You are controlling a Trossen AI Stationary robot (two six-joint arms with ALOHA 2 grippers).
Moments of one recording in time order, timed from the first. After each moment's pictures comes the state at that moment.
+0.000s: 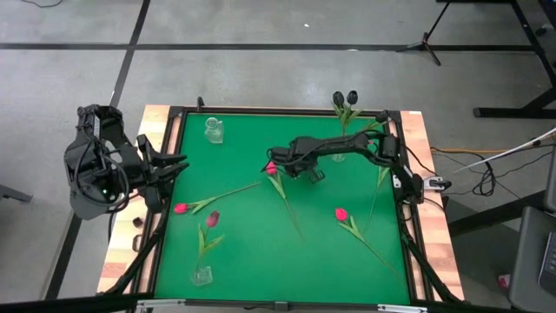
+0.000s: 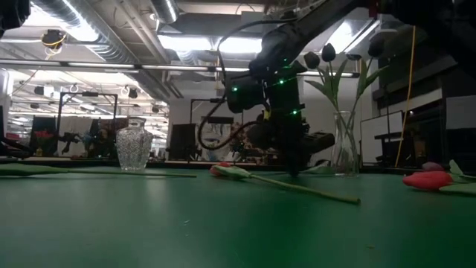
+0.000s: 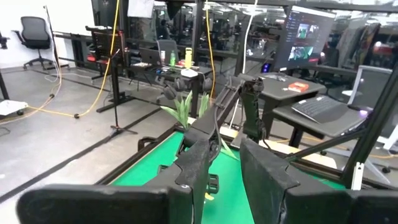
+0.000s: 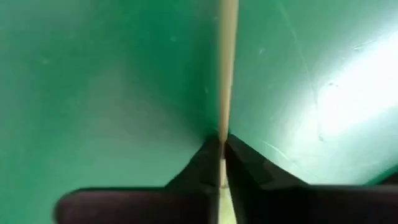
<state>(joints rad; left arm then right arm) -1.06 0.97 1.36 -1.04 -1.47 -0.78 -0.19 2.19 1.60 -1.07 0.37 -0.66</state>
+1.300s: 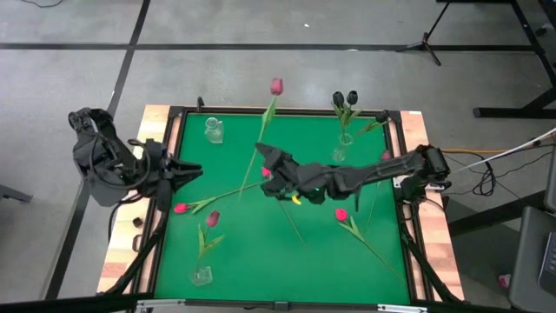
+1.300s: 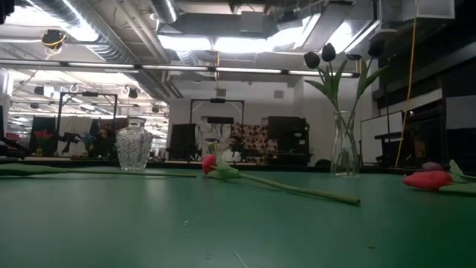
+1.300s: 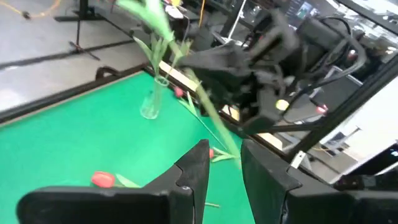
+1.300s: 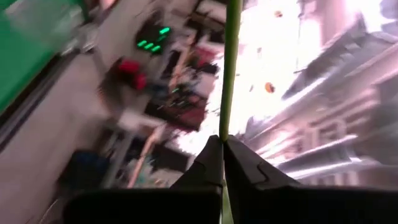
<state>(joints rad) -0.83 0.97 1.36 -0.95 -1.07 -1.01 0.23 1.81 1.60 0.23 0.90 -1.88</state>
